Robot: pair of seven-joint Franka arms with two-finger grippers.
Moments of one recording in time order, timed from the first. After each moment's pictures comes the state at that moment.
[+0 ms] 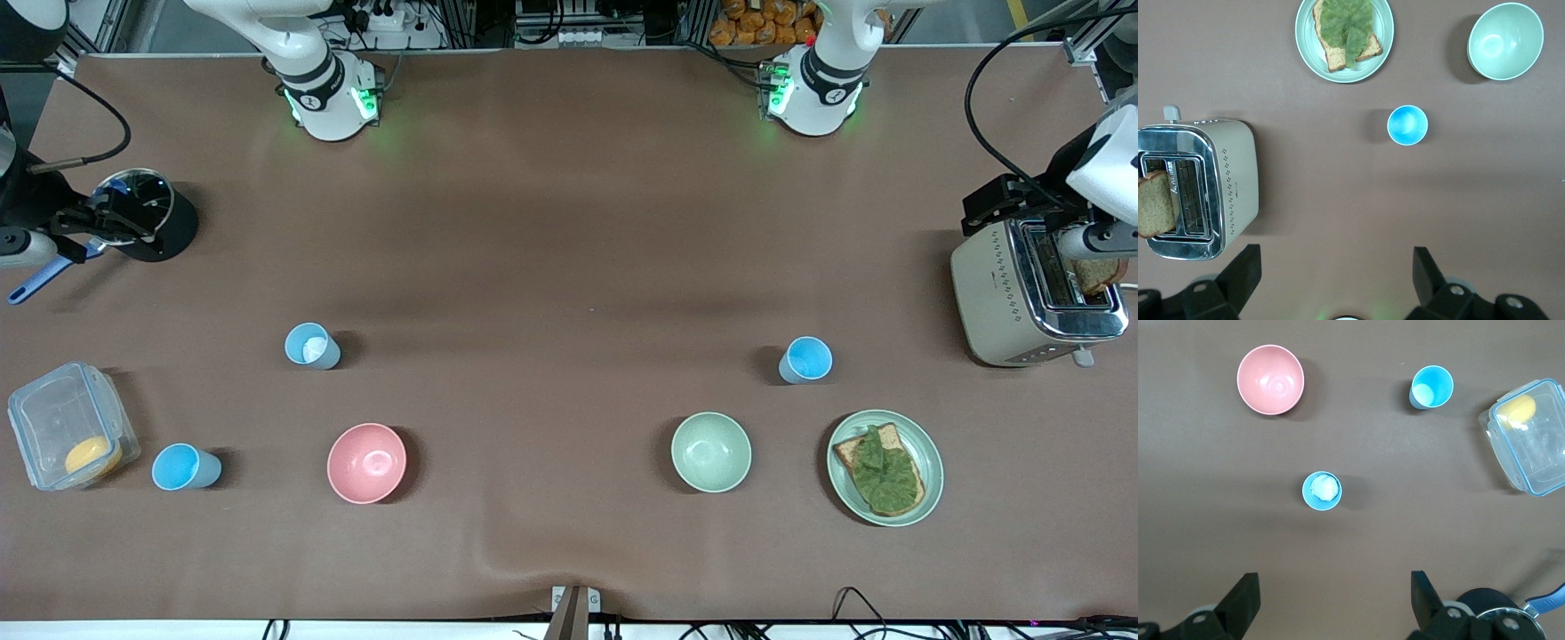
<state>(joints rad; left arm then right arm) -0.01 0.02 -0.06 -1.54 0.03 1.49 -0.08 0.00 -0.04 -0.03 -1.68 0.02 1.67 -0.13</state>
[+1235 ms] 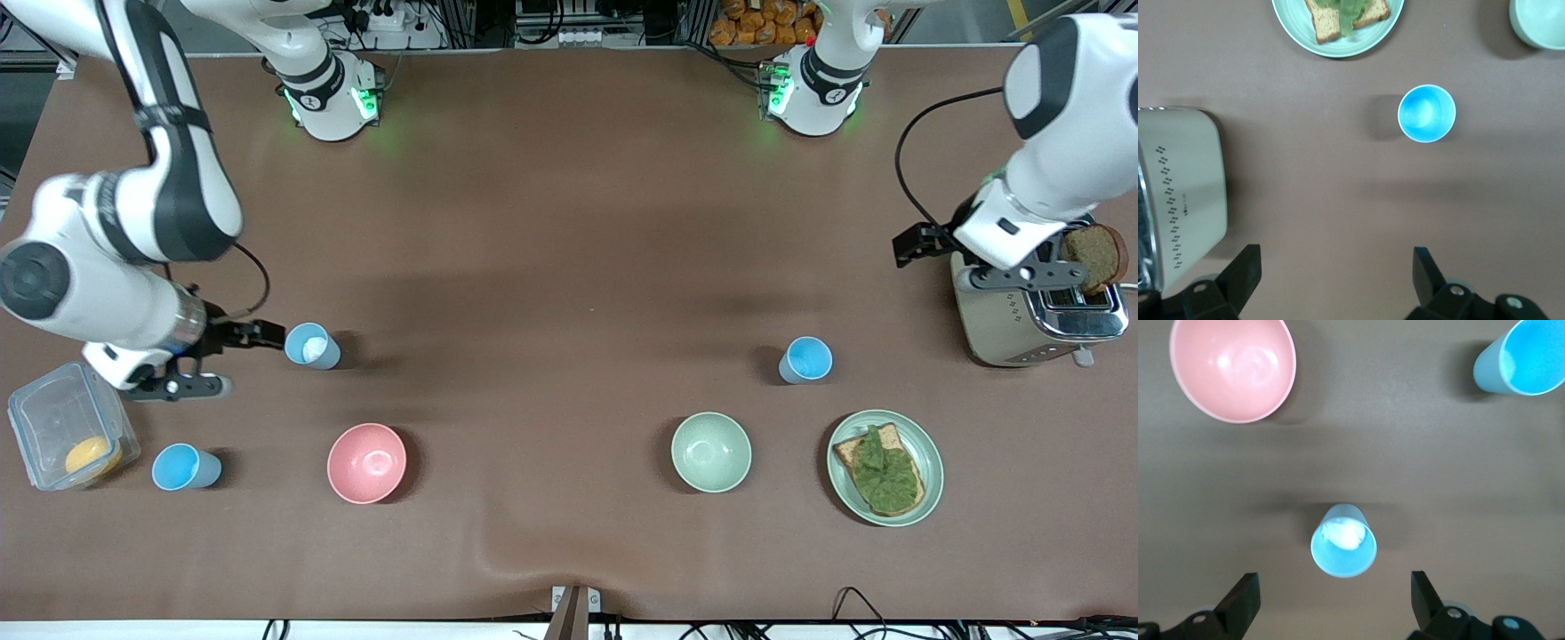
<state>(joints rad) -0.01 -0.10 -0.07 -2.08 0.03 1.93 -0.10 0.11 0.34 -0.03 -1.72 0.00 1.94 0.08</state>
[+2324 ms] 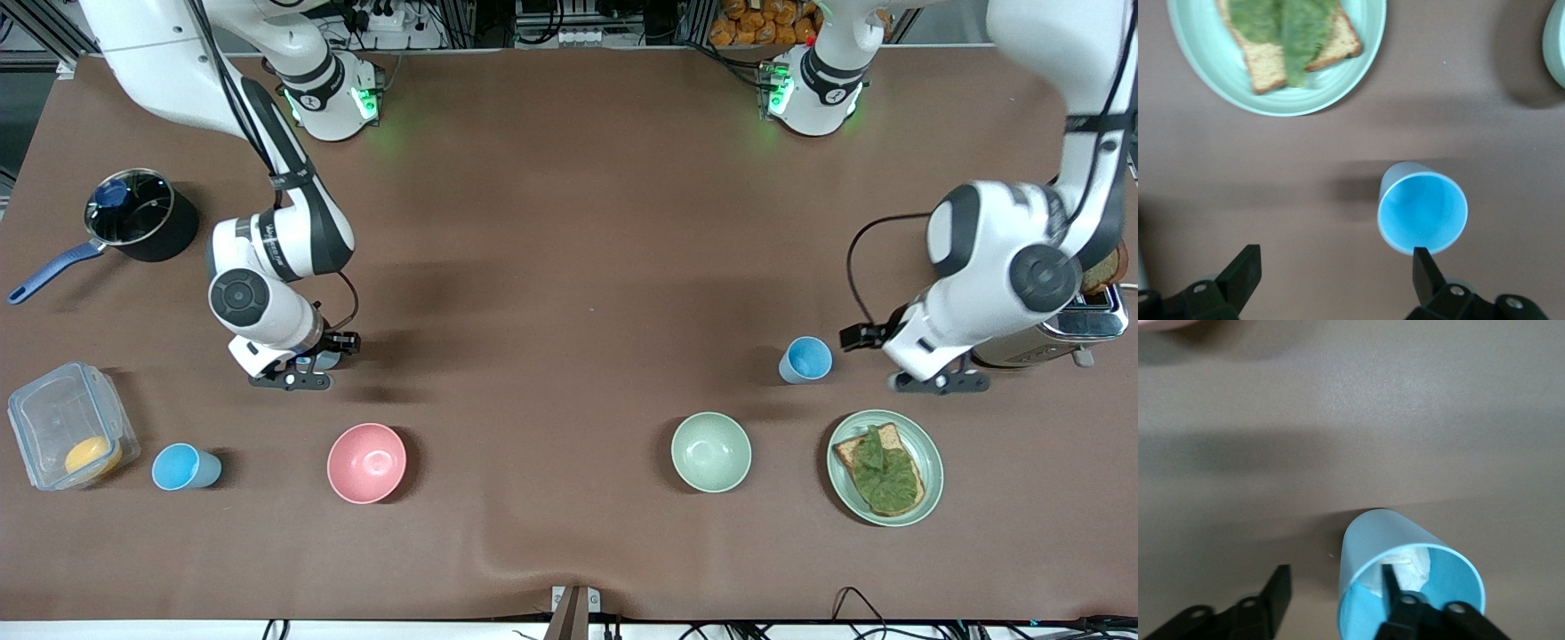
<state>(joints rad) -0.01 0.36 -0.10 -1.87 0.03 2.14 -0.10 0.21 0.45 -0.03 -2.01 -0.10 2.33 0.30</state>
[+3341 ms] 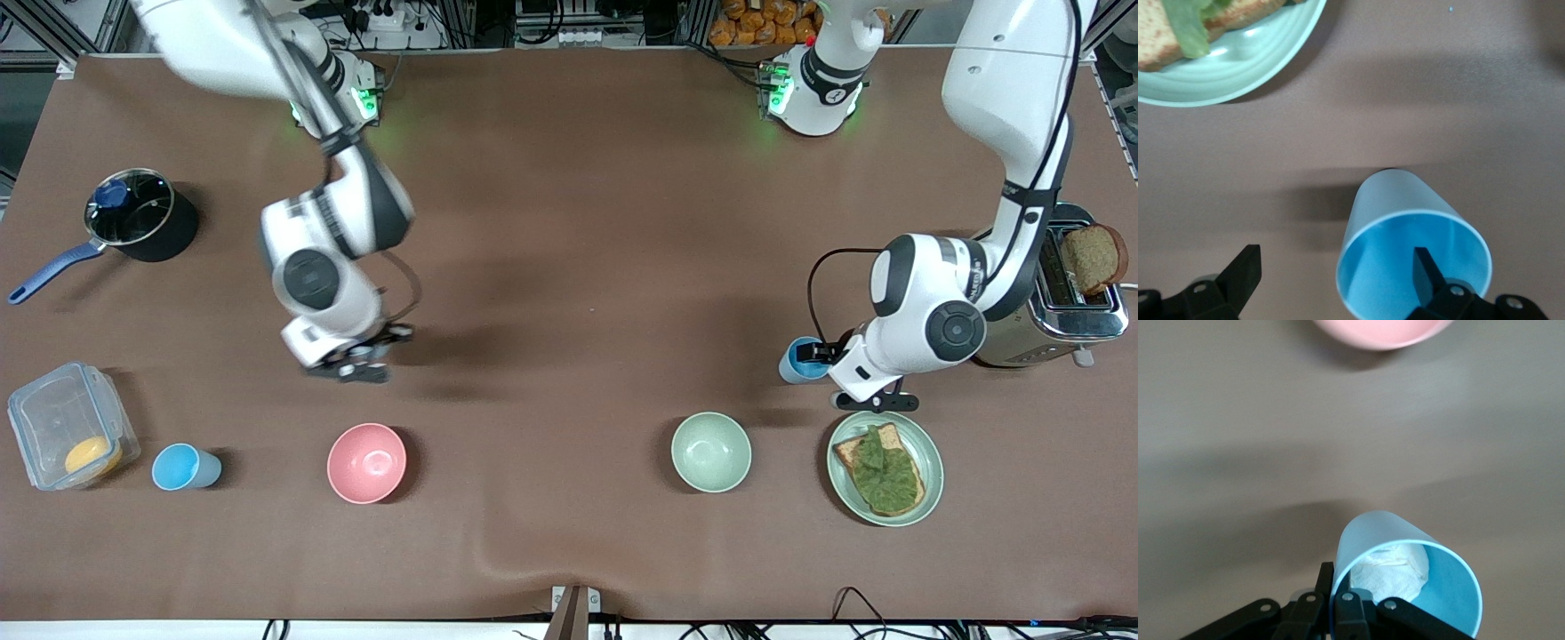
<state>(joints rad) -0.04 0.53 -0.10 -1.85 0.03 2.21 -0.12 0.46 0.42 0.00 -1.80 -0.02 2.11 0.60</state>
